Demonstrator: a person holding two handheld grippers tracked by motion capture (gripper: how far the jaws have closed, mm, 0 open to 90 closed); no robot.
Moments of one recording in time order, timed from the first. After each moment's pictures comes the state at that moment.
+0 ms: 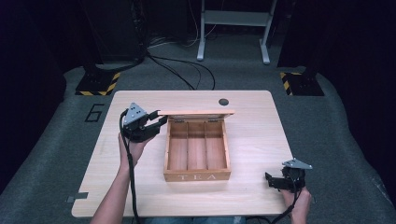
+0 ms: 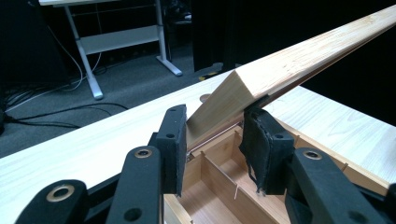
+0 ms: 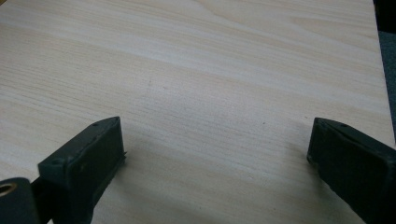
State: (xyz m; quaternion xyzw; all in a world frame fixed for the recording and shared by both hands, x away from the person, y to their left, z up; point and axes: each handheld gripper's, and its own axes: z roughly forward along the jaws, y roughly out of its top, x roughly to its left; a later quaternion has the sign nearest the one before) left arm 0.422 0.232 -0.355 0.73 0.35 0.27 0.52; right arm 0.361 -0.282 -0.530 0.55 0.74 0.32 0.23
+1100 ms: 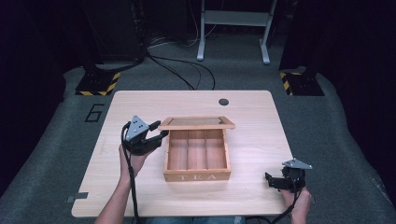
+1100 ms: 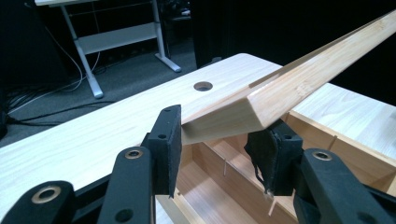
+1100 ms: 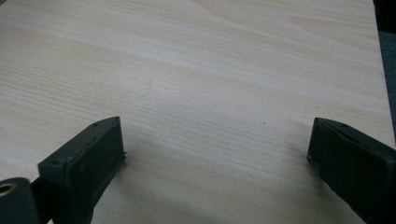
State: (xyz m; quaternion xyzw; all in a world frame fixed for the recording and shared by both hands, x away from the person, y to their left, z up) left arm 0.393 0.227 -0.381 0.74 0.34 0.28 0.51; right arm 0.361 -0.282 -0.530 0.54 0.74 0.32 0.23
